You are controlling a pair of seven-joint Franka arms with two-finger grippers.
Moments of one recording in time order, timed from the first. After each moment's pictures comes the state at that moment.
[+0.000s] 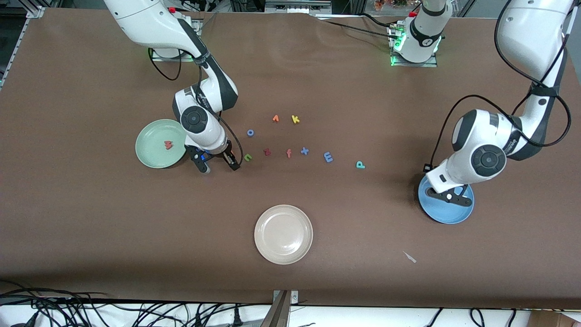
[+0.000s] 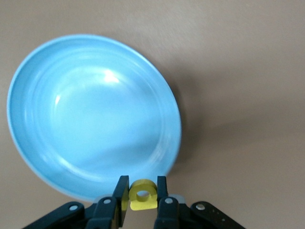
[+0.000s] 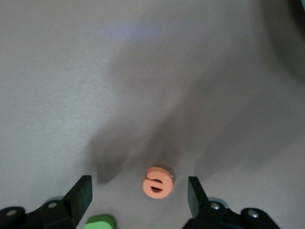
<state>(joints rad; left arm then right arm) 0.18 0.54 -0.27 -1.79 0.29 2.13 0.06 0.48 0.53 0.04 -2.02 0.07 2.53 1.40</state>
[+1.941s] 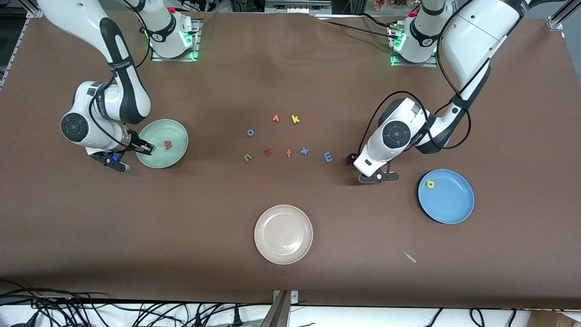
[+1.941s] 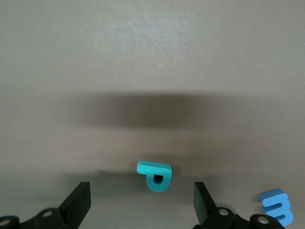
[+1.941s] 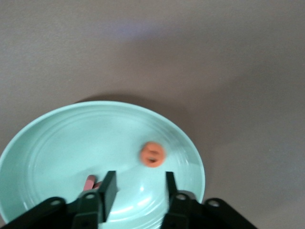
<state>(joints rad) 0.06 0.62 -0.51 -1.95 0.32 2.36 -0.70 0.44 0.36 -0.43 -2.19 0.17 2.26 0.32</state>
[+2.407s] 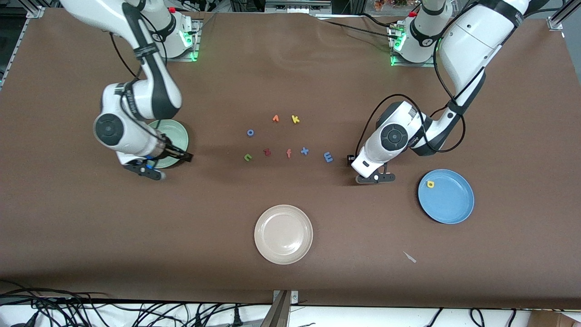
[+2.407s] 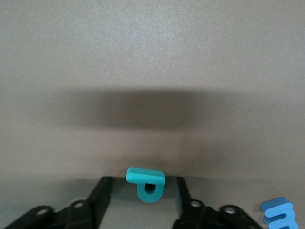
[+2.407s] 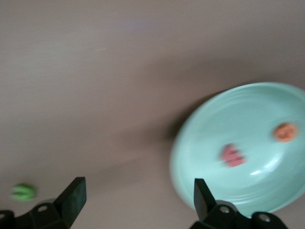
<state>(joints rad) 0.06 0.65 -0.50 -1.95 0.32 2.40 -0.70 0.47 0.37 -0.19 -1.96 0.19 2.17 0.53</state>
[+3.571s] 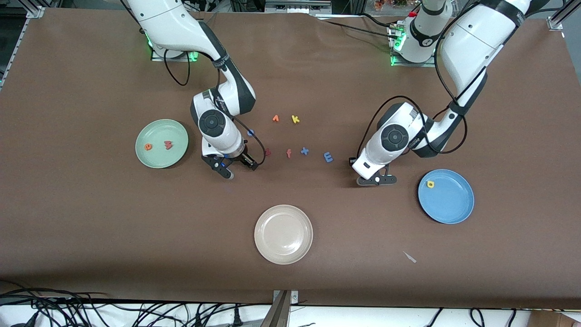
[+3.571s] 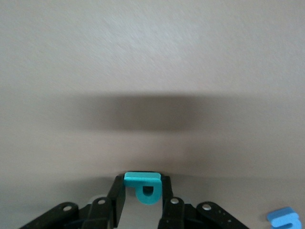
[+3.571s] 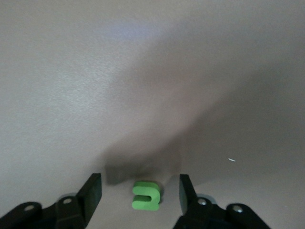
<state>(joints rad) 0.07 0.65 -0.50 -1.91 0.35 2.35 -0.68 0.66 0.62 -0.09 -1.87 0.21 2.48 1.10</state>
